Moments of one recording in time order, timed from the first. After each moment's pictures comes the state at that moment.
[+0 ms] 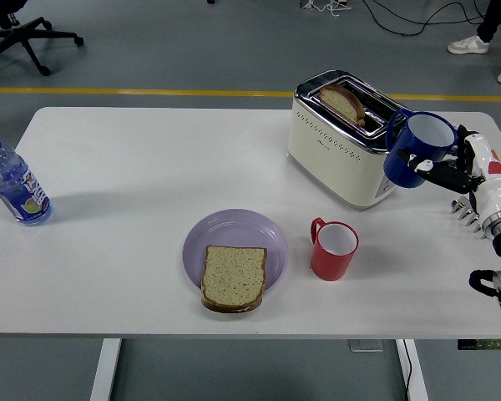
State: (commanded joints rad) left arm -0.09 0.01 -0.51 -0.18 0.85 0.00 0.19; right arm 0.26 -0.42 1.13 1.65 -1.28 -0.52 -0.30
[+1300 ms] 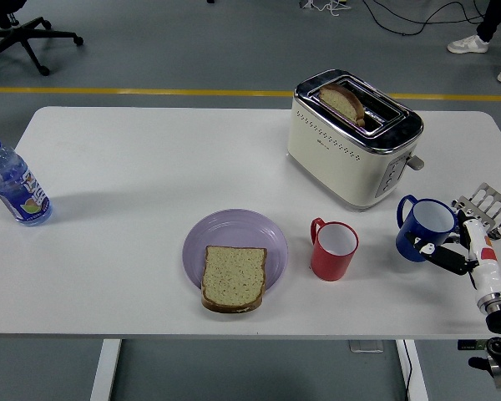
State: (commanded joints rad) left arm -0.10 0.01 -0.50 -0.18 0.85 0.00 0.18; right arm 0.06 -0.26 1.20 1.26 -1.40 -0.42 0.09
